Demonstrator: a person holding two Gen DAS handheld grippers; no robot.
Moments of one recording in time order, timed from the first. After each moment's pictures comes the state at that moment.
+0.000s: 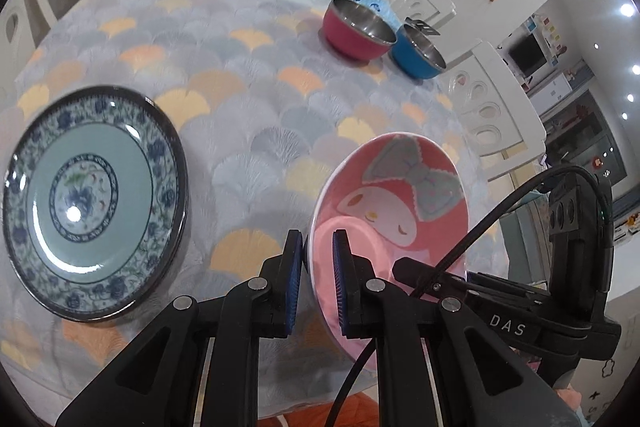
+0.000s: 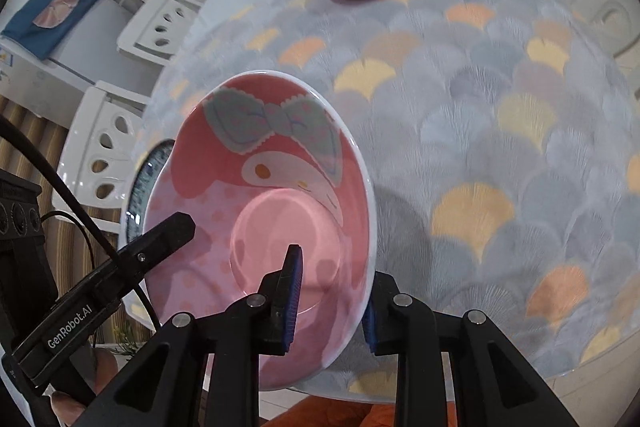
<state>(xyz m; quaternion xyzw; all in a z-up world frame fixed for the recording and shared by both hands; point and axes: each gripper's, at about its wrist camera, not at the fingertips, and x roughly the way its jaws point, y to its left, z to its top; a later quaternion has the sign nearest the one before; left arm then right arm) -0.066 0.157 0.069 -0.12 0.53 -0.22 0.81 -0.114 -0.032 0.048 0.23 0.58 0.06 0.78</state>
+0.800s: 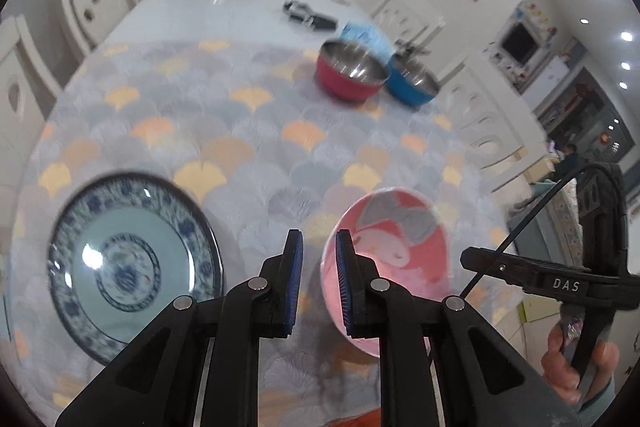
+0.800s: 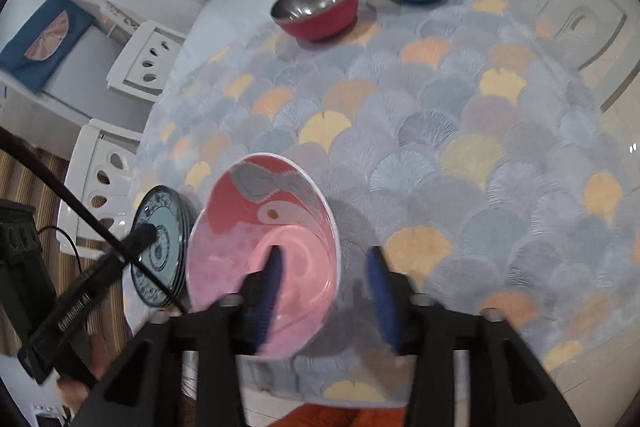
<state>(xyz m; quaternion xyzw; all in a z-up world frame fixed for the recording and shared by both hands) -0.054 0.169 0.121 -0.06 0.47 -0.24 0.85 -0.111 -0.079 0.090 0.24 0.55 0.03 0.80</state>
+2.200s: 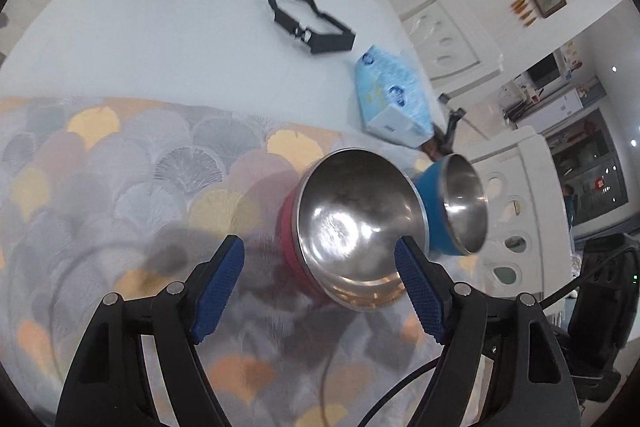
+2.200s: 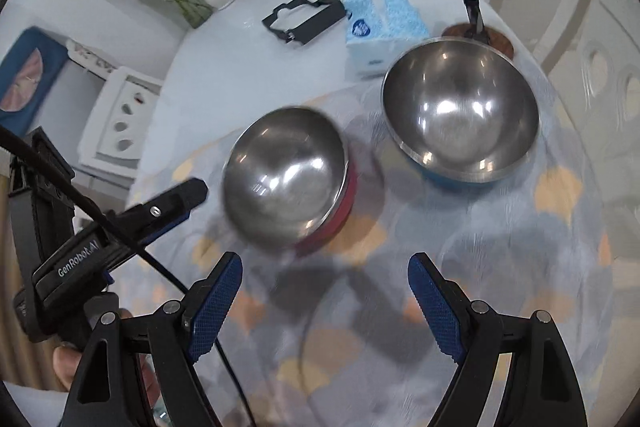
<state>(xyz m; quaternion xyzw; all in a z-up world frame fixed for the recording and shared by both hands) 0.235 0.038 0.070 -0.13 0.56 -0.22 0.79 0.137 -0.162 0.084 0.24 0.56 0.03 0.80</state>
